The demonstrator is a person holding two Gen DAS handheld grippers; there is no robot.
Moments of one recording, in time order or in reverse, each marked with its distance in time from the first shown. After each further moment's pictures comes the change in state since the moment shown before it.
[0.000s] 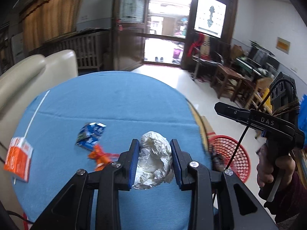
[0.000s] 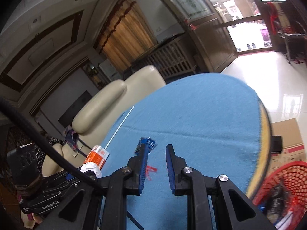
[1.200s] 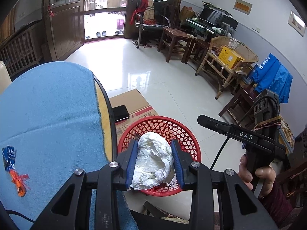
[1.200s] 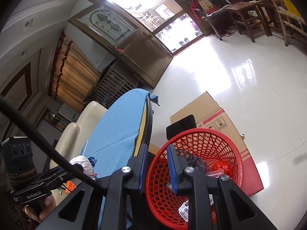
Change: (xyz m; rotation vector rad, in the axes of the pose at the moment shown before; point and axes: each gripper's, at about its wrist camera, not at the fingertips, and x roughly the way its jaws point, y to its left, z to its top) left arm 0.104 -0.191 0.018 0.204 0.253 -0.294; right arm -0.167 -0.198 -0.062 0.387 -0.108 -0.254
